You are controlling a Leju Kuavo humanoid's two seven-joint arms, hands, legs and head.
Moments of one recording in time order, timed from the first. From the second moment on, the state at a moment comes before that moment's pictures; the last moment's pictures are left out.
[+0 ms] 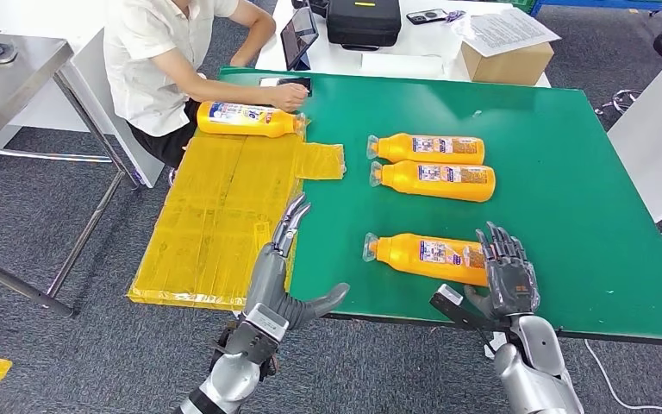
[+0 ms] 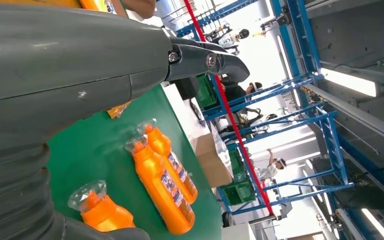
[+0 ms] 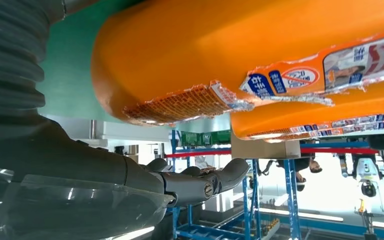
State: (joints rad) left arm -0.16 -0.22 -0.54 -1.28 -0.09 0.43 -0.55; right arm -0.29 -0.10 -0.13 -0.78 1.28 -0.70 -0.49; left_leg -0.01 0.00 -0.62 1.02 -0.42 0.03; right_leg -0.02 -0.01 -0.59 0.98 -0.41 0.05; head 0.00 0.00
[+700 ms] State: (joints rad) left arm -0.20 -0.23 -0.55 -1.26 0.00 0.38 -0.53; right arm -0.51 -0.18 0.07 -0.48 1.17 -0.32 -0.30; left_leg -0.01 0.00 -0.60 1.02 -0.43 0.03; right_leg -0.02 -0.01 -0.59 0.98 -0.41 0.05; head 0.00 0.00
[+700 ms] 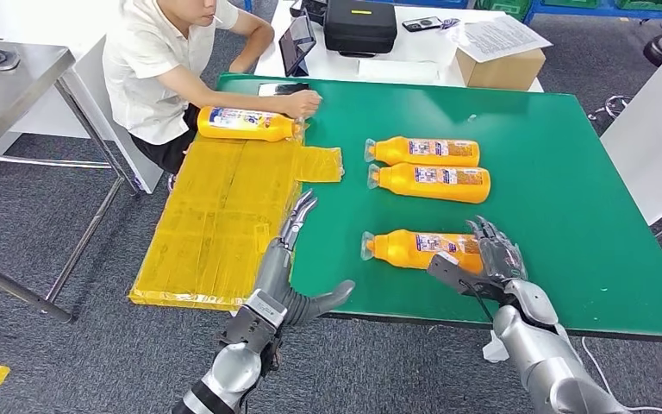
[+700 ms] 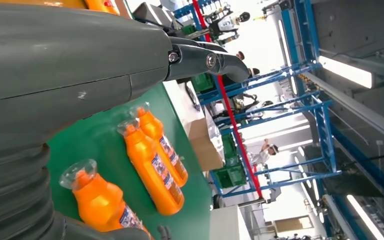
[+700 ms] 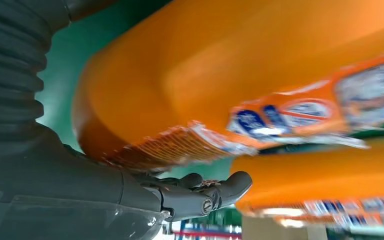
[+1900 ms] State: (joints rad) left arm -0.17 -0.26 -0.50 -1.25 0.16 0.41 -0.58; right arm -0.33 -0.15 0.07 -0.67 0.59 -0.17 -0.66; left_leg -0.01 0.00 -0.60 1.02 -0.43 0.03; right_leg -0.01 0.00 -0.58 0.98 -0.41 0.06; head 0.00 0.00
